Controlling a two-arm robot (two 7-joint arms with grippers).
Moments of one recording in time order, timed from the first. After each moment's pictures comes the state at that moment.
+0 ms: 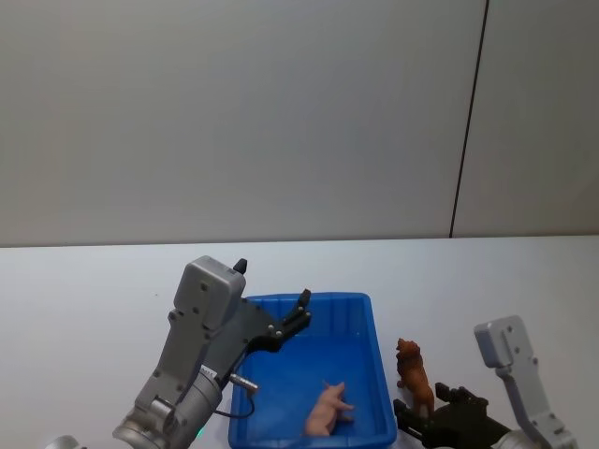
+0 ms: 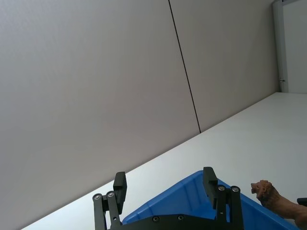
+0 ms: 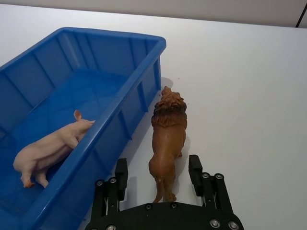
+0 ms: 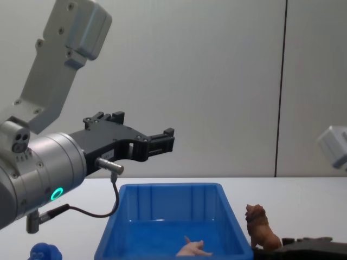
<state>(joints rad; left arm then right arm) -0.24 0.38 0.45 -1.63 -0.20 0.01 -0.01 0.15 0.22 -0.30 -1.46 0.25 0.36 0.22</state>
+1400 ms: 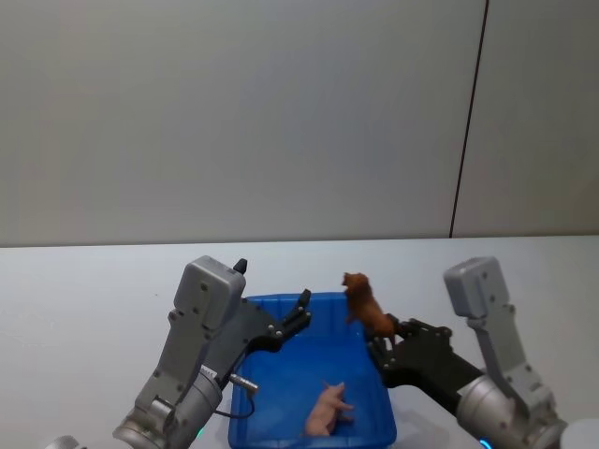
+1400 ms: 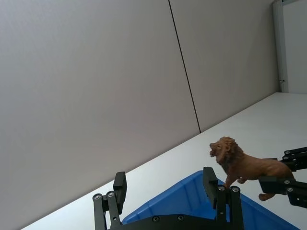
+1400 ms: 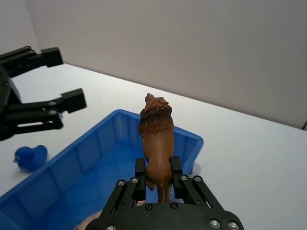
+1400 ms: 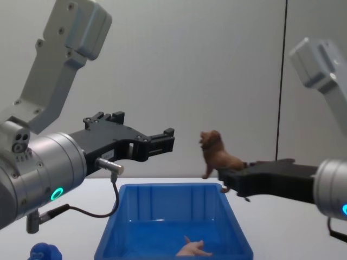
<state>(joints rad) -0.24 0.38 0.45 -1.63 -0.20 0.01 -0.01 0.18 0.18 -0.34 -1.61 0.16 0.28 0.24</state>
